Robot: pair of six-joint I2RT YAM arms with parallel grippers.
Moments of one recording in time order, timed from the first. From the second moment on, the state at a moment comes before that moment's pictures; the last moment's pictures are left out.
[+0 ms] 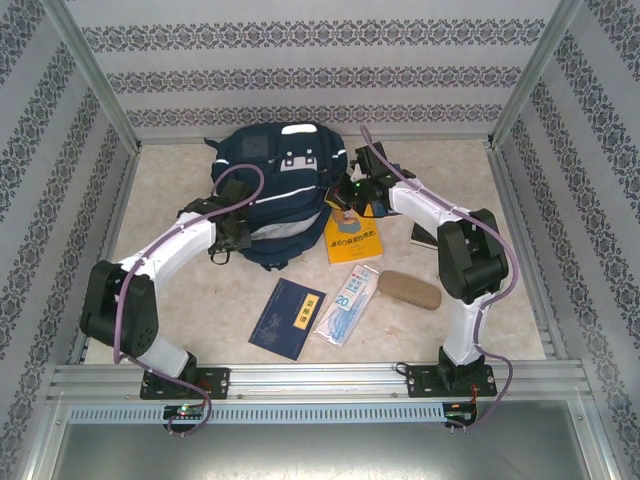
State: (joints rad) left arm -0.32 1.54 1.13 -0.85 -0.21 -0.52; right arm 0.37 1.96 1.51 -0.42 -0.51 0.88
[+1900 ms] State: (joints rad) left arm -0.39 1.75 1.28 -0.94 -0.20 -0.50; right arm 0.35 1.81 1.34 -0.48 -0.36 0.76
